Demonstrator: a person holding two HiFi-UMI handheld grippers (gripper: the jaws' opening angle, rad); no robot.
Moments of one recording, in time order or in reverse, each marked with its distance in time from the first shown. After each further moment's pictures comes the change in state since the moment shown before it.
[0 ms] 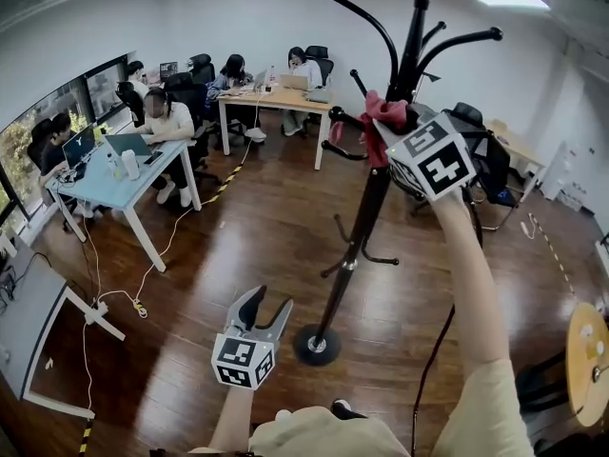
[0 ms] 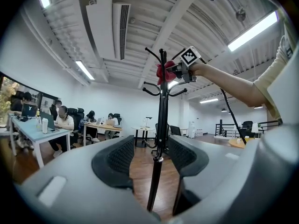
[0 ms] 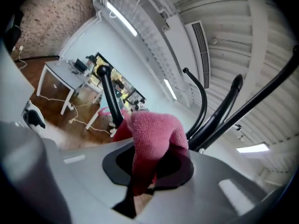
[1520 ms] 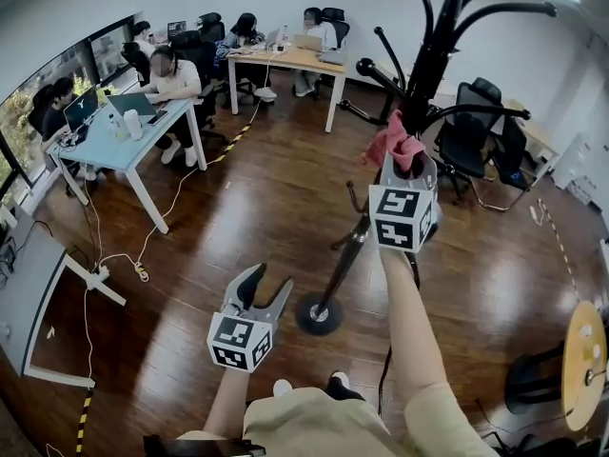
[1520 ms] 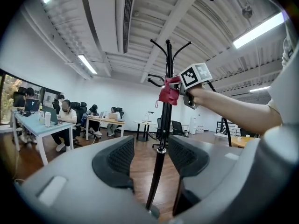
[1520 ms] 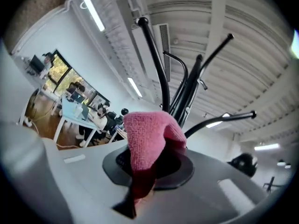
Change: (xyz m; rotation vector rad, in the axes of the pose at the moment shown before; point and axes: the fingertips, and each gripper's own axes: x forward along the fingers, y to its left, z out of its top) left arm 0.001 0.021 -0.028 -0.033 0.070 0.019; right arm 0.025 0.071 -0.102 0.286 -0.023 -0.449
